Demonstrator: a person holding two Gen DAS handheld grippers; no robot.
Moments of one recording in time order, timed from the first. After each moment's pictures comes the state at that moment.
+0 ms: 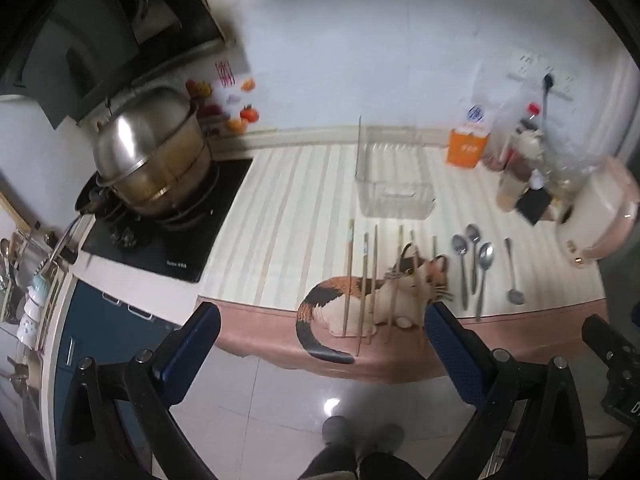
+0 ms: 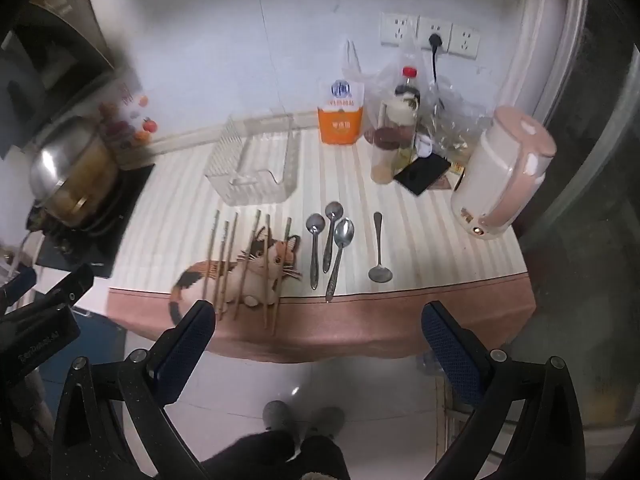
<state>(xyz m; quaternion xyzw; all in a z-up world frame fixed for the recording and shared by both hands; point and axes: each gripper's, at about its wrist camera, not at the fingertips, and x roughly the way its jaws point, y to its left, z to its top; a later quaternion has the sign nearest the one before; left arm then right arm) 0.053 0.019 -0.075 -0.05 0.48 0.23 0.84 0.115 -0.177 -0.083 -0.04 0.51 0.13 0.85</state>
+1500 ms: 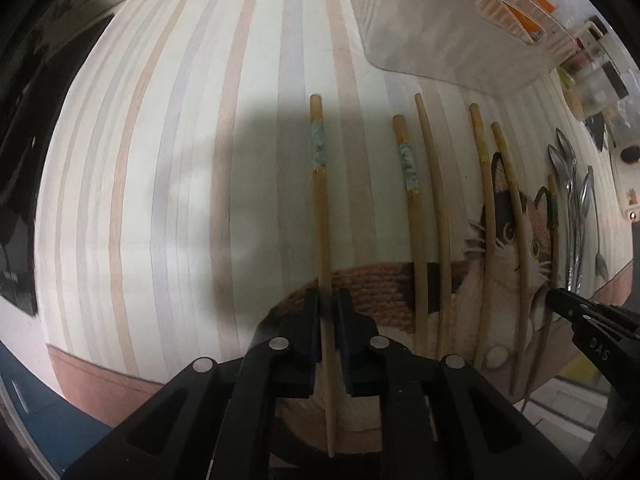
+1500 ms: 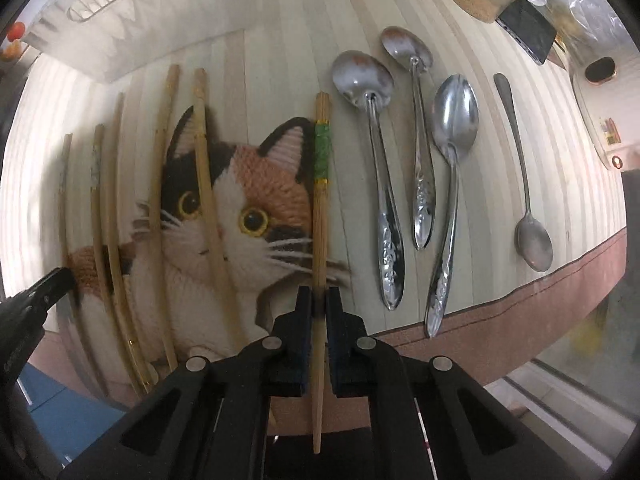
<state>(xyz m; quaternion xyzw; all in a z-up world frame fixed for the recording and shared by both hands) 0.186 0.123 -0.334 -0.11 0.66 0.06 0.74 0.272 -0.039 -0.356 -0.07 0.71 0.04 0.70</state>
